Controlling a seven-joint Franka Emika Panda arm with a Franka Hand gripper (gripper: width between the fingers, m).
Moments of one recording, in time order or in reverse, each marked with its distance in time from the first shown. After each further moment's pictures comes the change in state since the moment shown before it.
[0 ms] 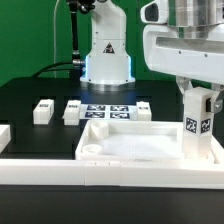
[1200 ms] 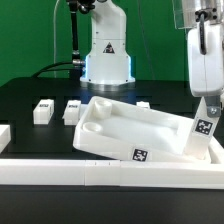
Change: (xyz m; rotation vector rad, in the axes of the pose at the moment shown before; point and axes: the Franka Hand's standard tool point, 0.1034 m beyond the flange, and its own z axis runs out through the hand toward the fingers) arm -0.009 -0.013 0.004 0.116 -0.039 0.799
